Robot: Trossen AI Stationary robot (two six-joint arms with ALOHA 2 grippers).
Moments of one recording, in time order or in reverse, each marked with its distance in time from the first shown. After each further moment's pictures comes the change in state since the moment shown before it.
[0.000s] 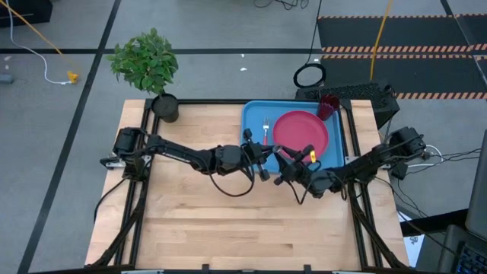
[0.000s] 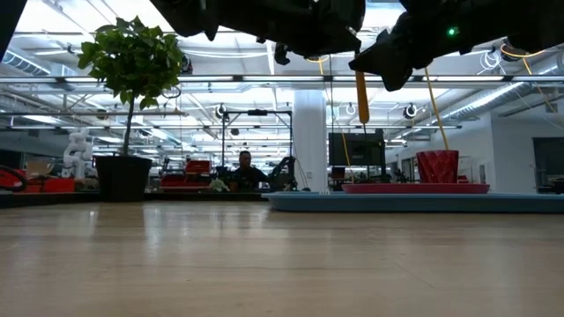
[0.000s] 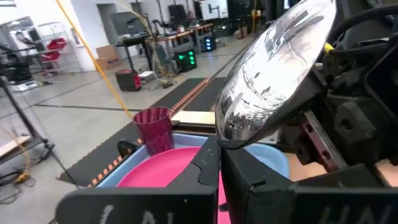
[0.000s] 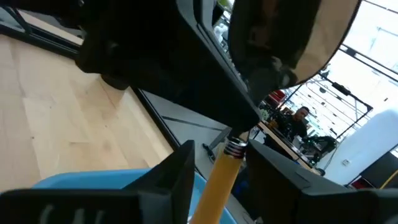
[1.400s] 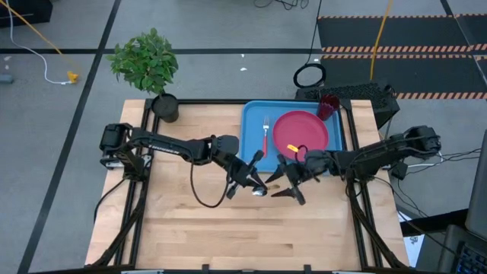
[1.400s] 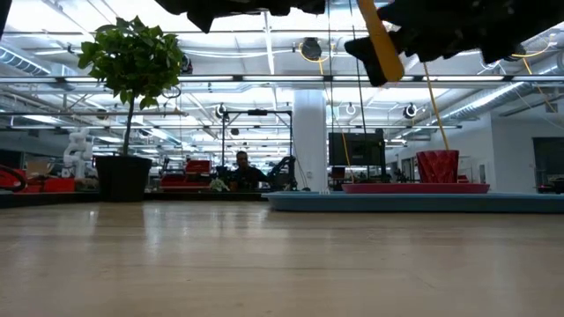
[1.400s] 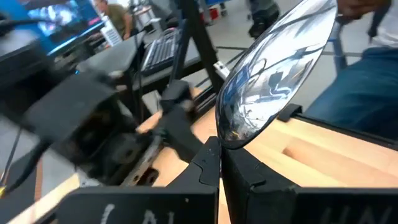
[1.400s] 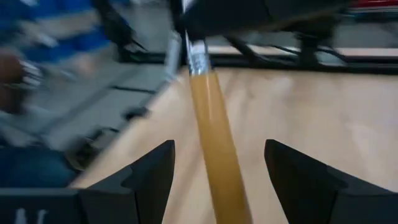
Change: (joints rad) left arm 0.053 -0.144 0.000 -0.355 1.018 0.419; right arm -0.233 -0.219 0.000 -0.500 -1.436 0.743
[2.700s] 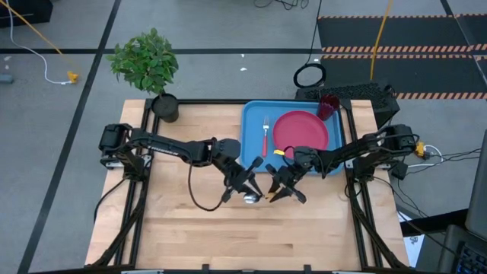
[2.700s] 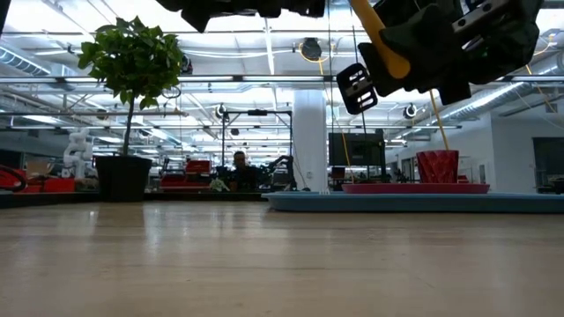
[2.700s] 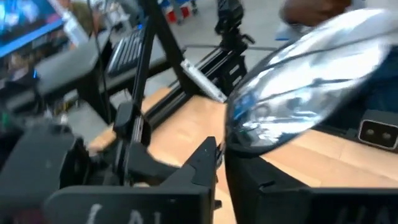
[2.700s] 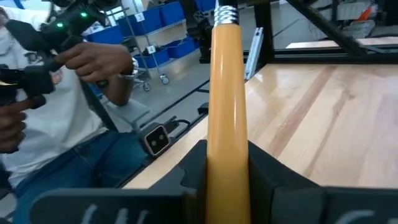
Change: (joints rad) left arm -0.009 0.000 0.000 -0.088 0.064 0.033; right arm -0.102 0.294 0.000 0.365 -0.497 0.060
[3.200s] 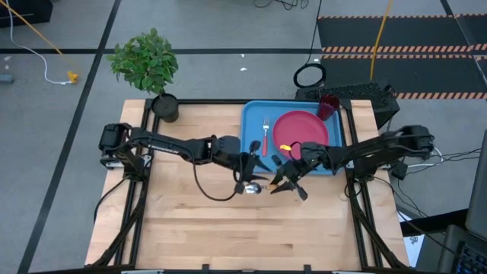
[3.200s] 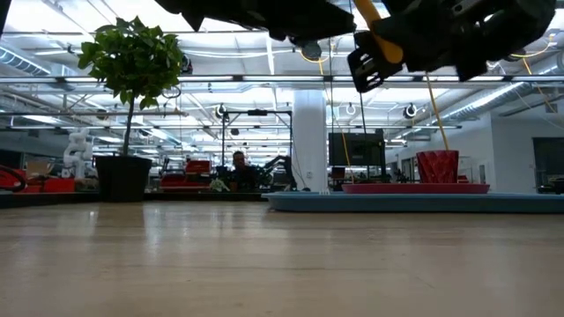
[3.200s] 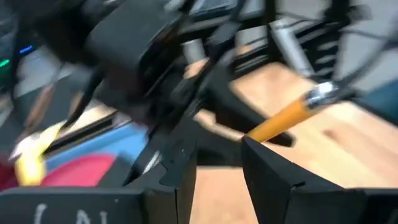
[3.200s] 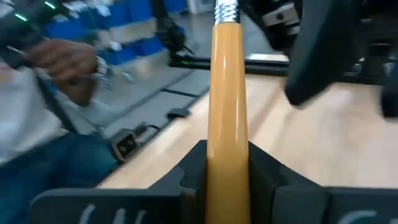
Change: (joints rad) left arm 0.017 -0.007 -0.001 0.001 -0.352 -0.205; right arm -0.011 -0.182 0.001 -0.206 0.142 -0.096
